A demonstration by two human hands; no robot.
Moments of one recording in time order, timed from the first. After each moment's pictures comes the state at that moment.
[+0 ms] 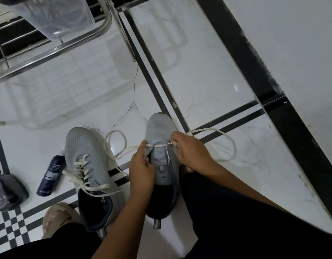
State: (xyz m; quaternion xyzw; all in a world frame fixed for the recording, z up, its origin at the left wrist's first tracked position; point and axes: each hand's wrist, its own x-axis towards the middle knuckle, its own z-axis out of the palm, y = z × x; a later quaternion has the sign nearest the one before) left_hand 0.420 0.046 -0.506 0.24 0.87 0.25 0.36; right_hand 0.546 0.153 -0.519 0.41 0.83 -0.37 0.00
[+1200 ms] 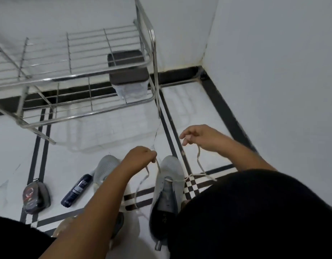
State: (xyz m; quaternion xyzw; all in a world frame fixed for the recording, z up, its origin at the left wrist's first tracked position) left_hand 0.337 0.088 -0.347 0.37 0.80 0.20 0.43; right_hand 0.509 0.226 -0.297 0.41 0.77 -0.48 0.04
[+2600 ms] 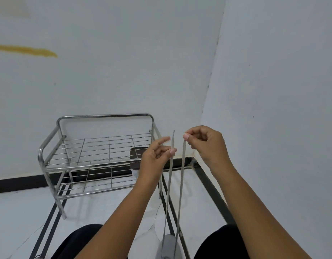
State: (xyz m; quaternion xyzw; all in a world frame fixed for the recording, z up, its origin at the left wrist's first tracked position) left_hand 0.370 0.082 -0.110 0.38 0.51 0.72 0.27; right_hand 0.497 0.156 -0.049 0.32 0.73 -0.40 -0.45
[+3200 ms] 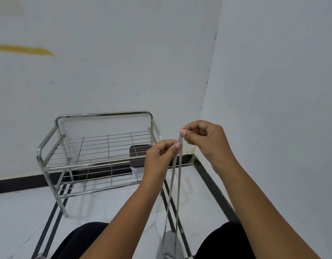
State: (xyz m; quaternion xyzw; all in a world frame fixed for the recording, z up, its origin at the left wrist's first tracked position) left_hand 0.392 0.081 -0.101 0.36 0.50 0.74 0.27; right_hand 0.506 0.148 -0.038 0.28 0.73 -0.44 -0.44
